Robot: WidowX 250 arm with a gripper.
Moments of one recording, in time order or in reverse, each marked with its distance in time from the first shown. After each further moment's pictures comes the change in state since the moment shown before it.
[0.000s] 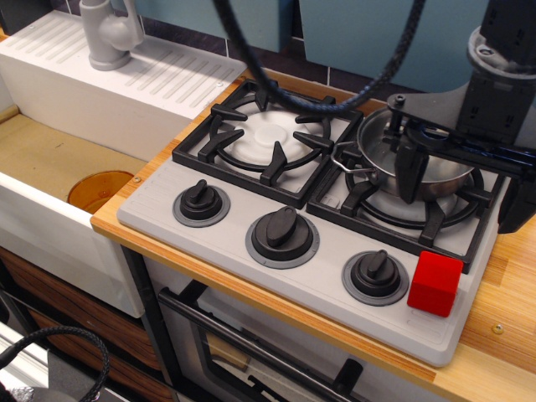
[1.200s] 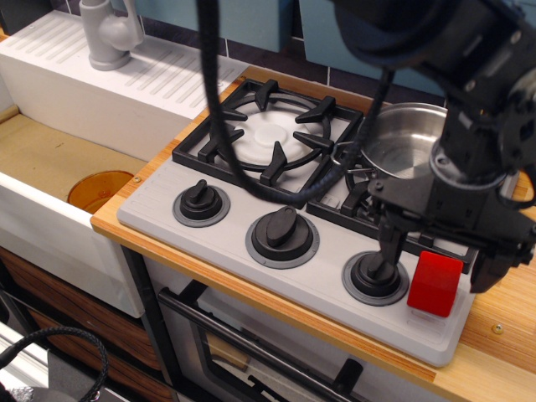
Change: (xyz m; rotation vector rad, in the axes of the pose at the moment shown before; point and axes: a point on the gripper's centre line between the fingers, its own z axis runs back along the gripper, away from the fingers) arm -0.009 0.002 -0.064 -0.031 -0.051 0.001
